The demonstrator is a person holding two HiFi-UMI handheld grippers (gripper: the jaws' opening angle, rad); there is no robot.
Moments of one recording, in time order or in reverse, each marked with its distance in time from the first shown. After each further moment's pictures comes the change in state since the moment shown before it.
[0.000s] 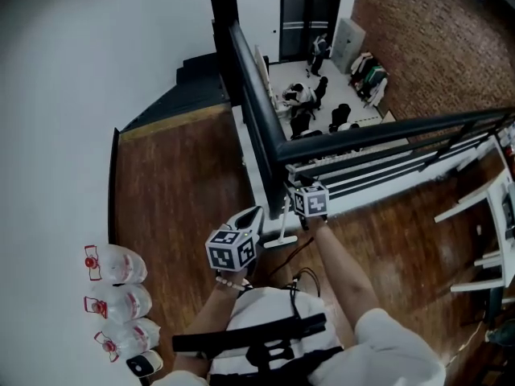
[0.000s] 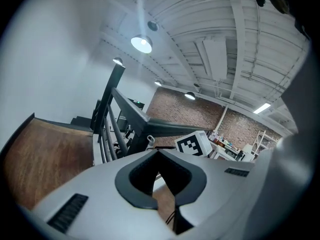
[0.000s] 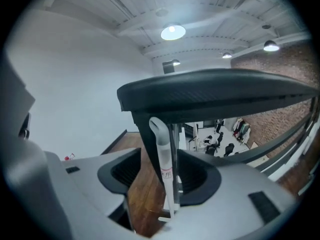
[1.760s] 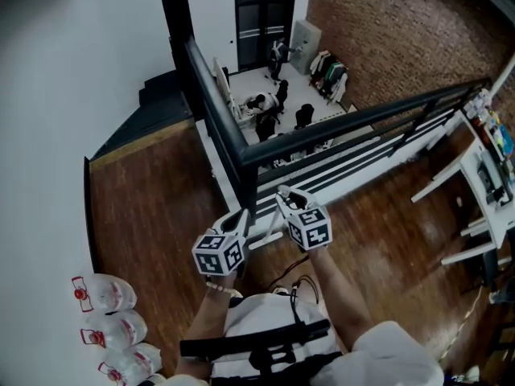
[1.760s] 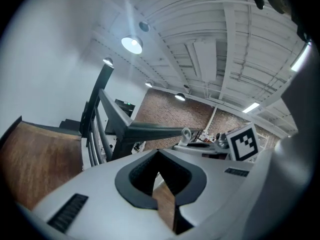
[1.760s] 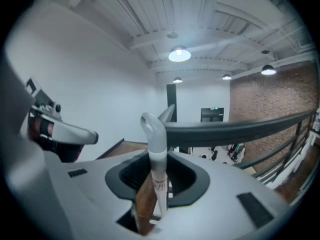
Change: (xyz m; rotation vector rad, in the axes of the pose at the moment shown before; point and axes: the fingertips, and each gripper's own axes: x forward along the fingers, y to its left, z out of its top) left arm 0.011 -0.038 0.008 0.054 -0.017 -0.102; right arm -0.151 0.028 0.030 -0.110 -0.169 -0.046
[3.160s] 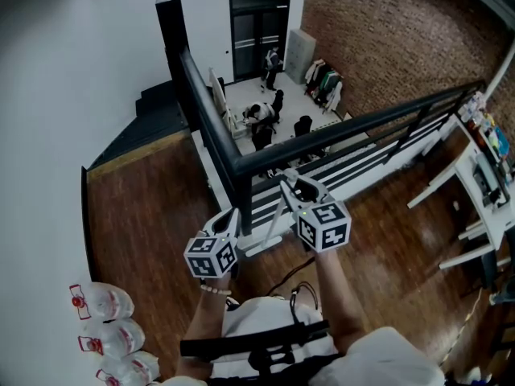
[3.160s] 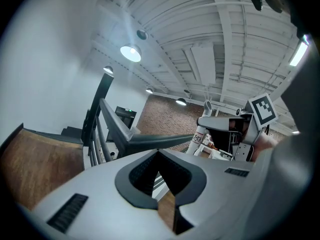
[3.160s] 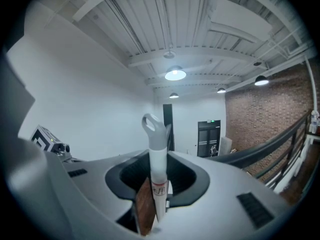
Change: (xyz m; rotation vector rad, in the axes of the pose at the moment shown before) left arm -0.002 -0.005 0.035 0.030 -0.072 0.025; right arm -0.067 -0.013 0.114 0.018 -0.172 -0.035
